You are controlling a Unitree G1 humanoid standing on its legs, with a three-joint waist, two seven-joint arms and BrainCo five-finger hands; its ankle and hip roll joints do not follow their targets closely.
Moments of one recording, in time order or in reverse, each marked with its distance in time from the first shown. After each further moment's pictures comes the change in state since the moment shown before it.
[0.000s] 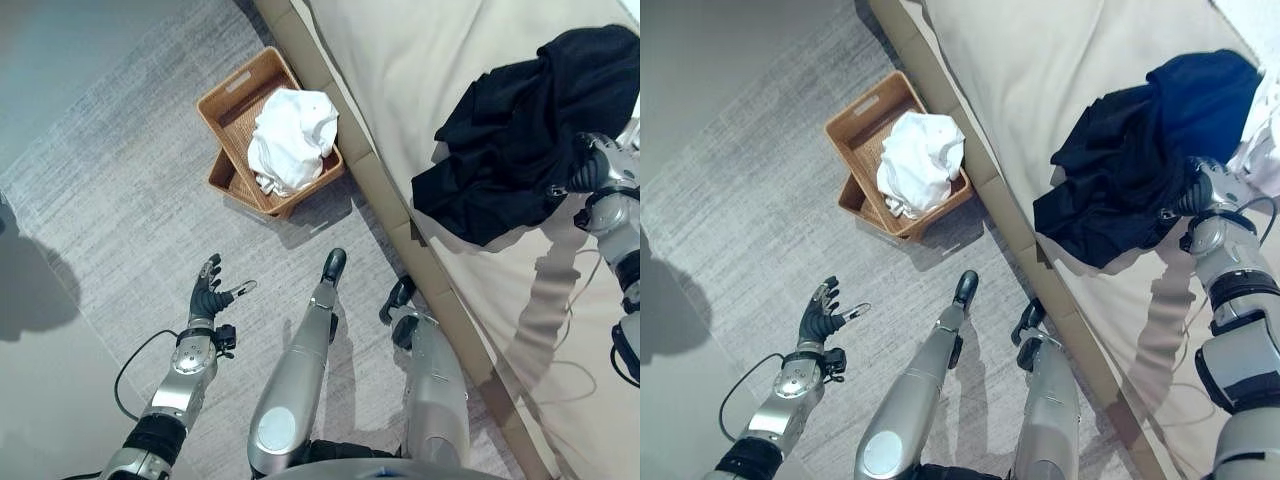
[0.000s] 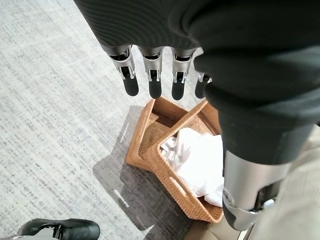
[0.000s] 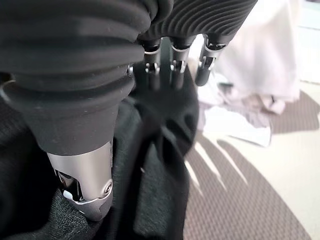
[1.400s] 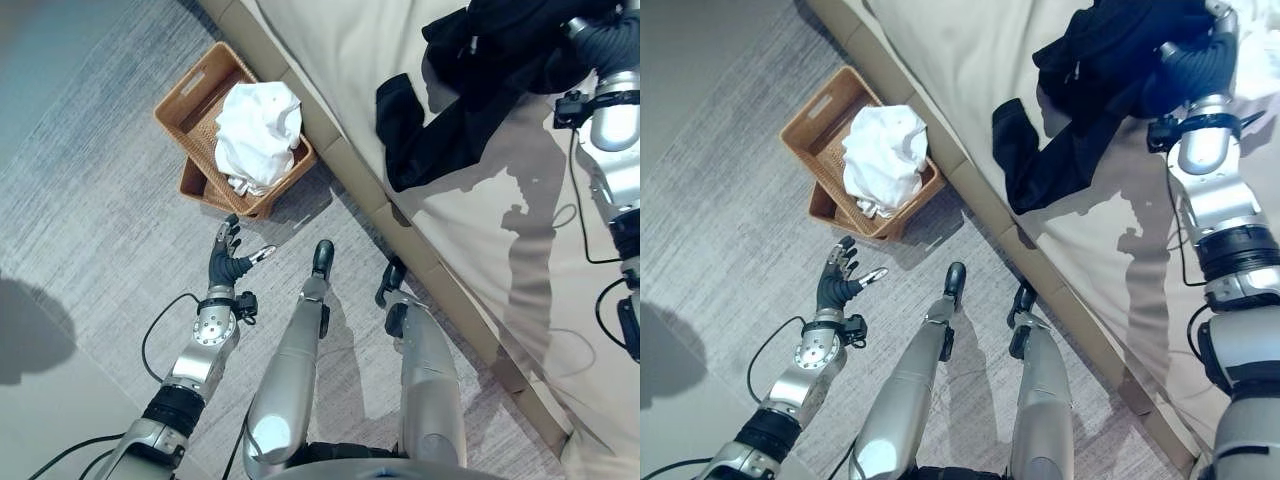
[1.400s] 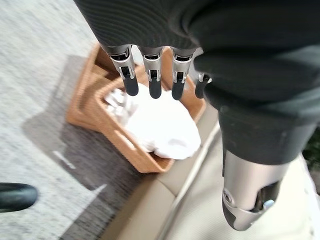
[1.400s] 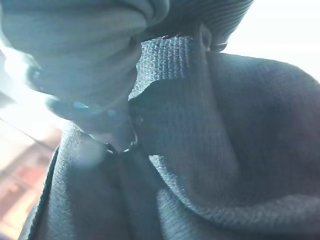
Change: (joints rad) left arm -0.111 0.006 -0.049 -0.066 -0.025 -0.043 0.038; right arm -0.016 -0.008 -0.217 -0.586 0.563 -0.164 -0.141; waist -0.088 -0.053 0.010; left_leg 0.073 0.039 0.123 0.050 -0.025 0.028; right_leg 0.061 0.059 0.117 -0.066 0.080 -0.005
